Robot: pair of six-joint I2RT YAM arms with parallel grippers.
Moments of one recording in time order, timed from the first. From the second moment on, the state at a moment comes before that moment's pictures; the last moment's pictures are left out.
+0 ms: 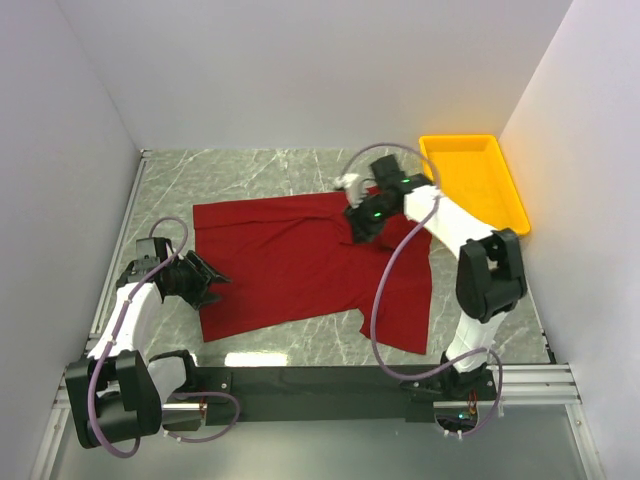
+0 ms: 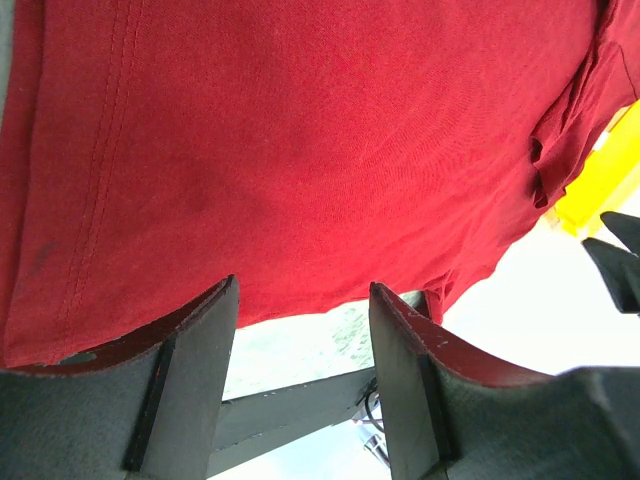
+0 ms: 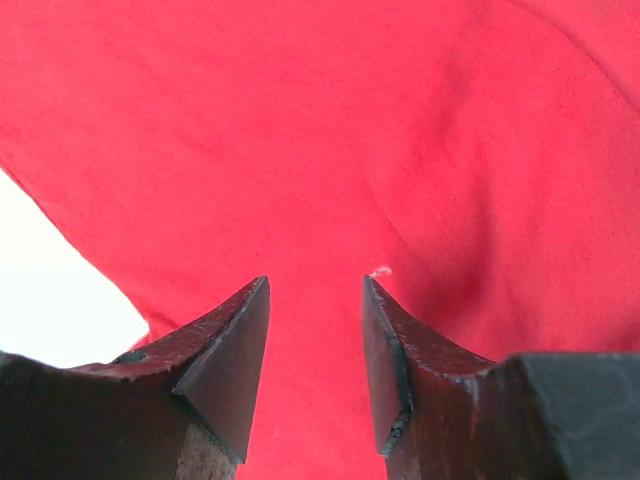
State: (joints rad) left arm 0.20 1.06 0.57 -0.61 0.51 -0.74; right arm 0.34 1.79 1.43 -0.77 -0.46 -0.48
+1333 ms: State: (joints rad) left arm 0.20 1.01 0.57 -0.62 0.51 -0.74; right arm 0.54 2.08 1.54 -0.64 -0.11 -0.62
